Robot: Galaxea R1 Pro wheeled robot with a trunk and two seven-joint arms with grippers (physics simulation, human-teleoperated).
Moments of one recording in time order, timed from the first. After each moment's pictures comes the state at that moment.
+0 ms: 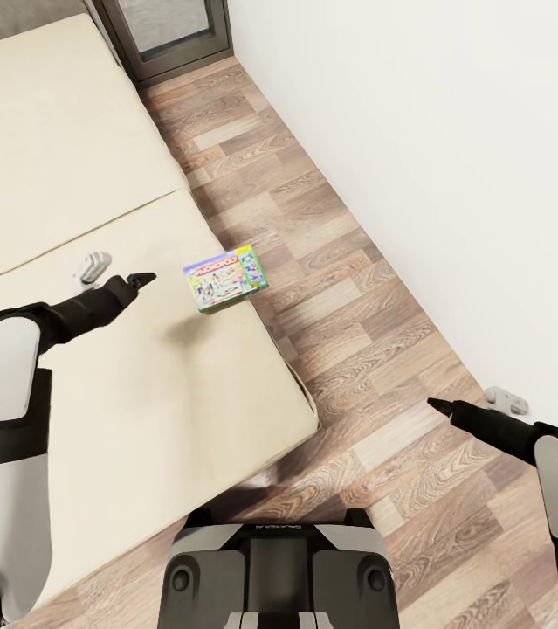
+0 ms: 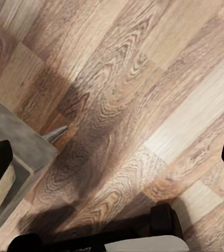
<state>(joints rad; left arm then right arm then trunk) -0.91 0.17 0.15 -1.56 1.04 0.89 0.37 -0.48 -0.18 -0.39 -1.57 -0.37 1.04 0.18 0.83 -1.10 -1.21</state>
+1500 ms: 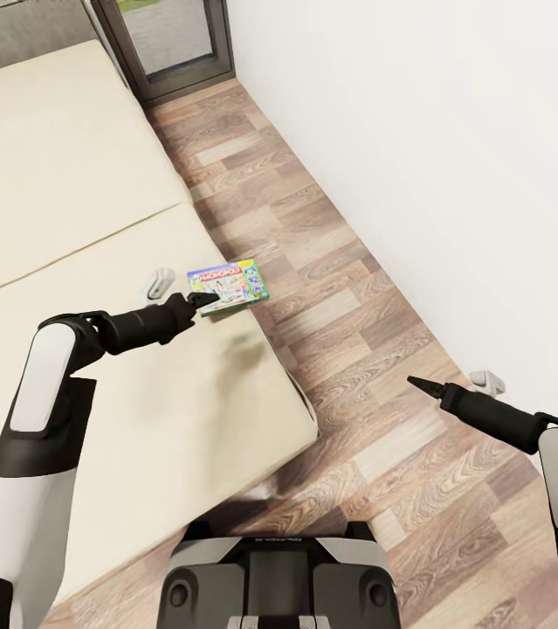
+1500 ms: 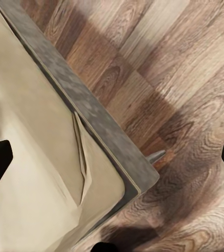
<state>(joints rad) -0.88 0.12 -0.05 -1.61 1.46 0.94 0.62 -0.51 -0.19 -0.39 -1.58 -0.48 1.03 0.48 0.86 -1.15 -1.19</state>
